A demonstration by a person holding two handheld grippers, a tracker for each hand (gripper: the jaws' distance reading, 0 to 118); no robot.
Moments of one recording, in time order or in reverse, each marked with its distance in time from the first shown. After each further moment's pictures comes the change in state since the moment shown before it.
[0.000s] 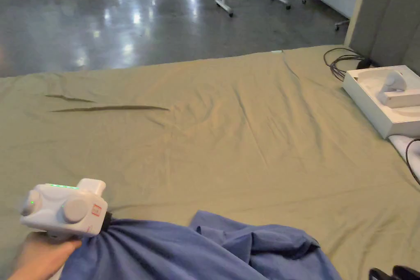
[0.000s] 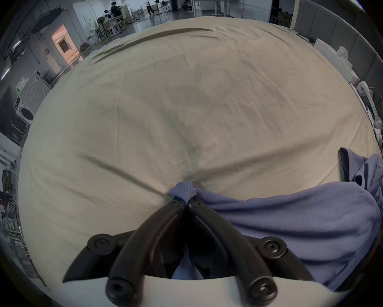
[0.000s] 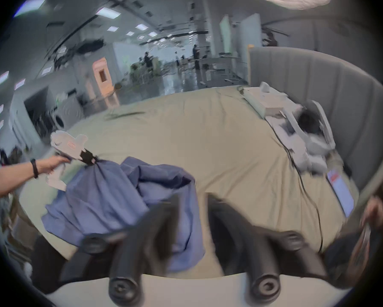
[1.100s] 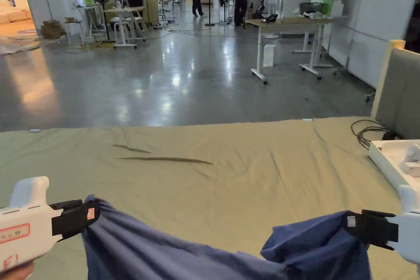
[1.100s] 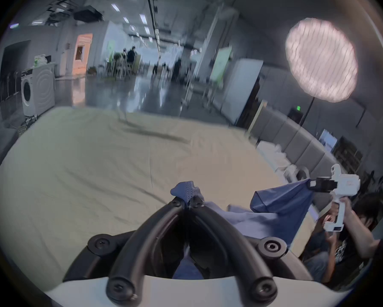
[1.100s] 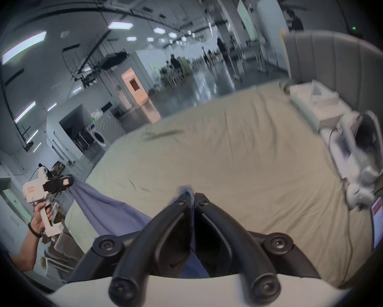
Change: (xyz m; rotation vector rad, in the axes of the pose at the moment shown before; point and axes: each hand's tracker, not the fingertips) left arm -0.094 -0.139 0.319 0.671 -0.320 0.271; right arm 0.032 0.108 -0.005 0.093 0.322 -0.194
